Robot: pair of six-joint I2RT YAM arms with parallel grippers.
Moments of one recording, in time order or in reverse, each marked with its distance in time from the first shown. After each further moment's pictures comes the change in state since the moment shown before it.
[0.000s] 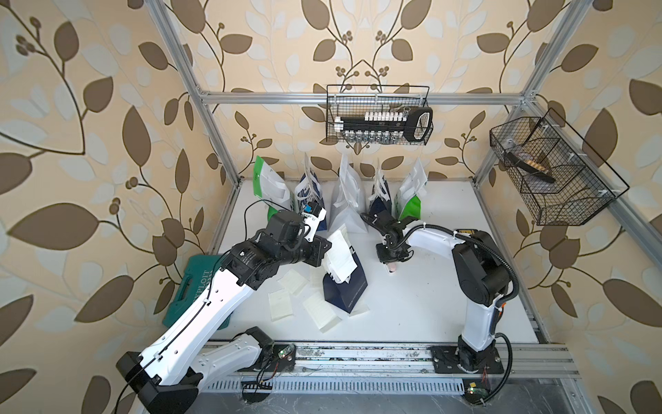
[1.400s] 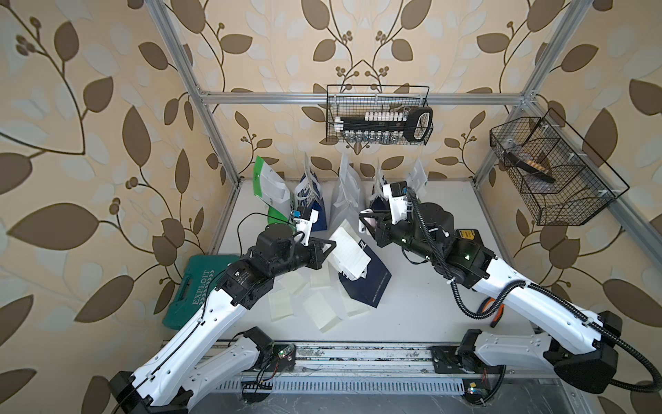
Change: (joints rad) left arm 0.000 -0.154 -0.212 0.322 0.080 -0.248; right arm 0.331 -0.724 -0.063 0.567 0.017 0.084
